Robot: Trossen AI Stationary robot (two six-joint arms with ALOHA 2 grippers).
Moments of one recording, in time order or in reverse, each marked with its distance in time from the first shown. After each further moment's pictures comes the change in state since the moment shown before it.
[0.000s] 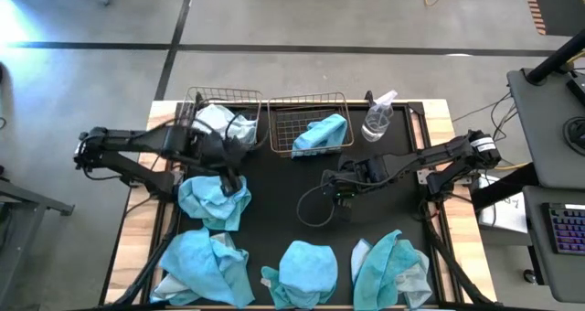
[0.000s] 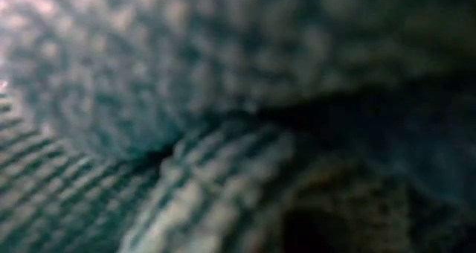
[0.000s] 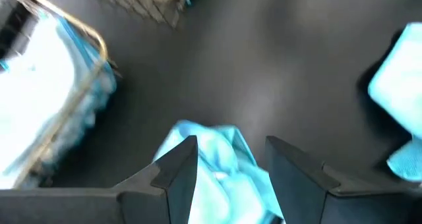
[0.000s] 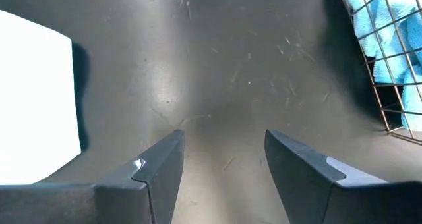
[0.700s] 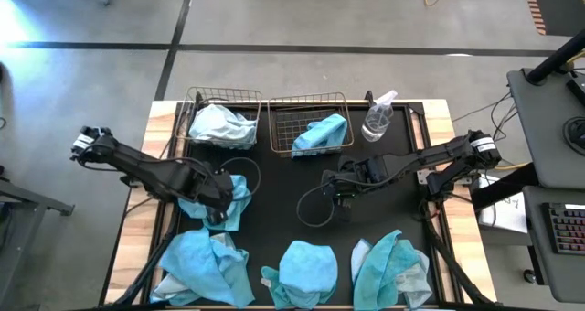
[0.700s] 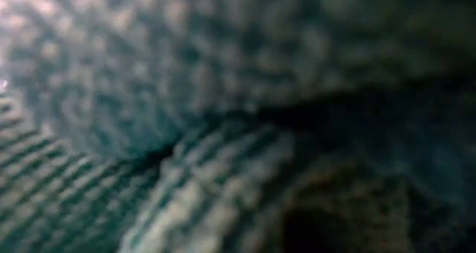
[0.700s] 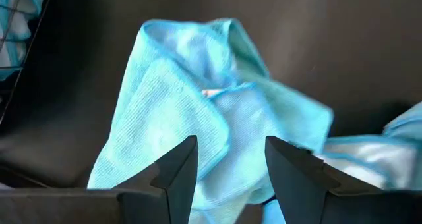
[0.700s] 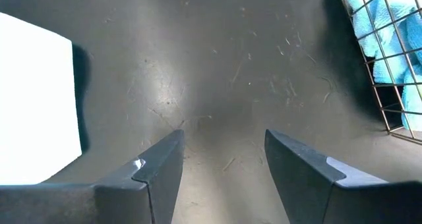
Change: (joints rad) left arm -0.270 -0.056 -0.376 0.073 0.000 -0.199; right arm 0.001 0.000 0.000 0.003 0.001 0.005
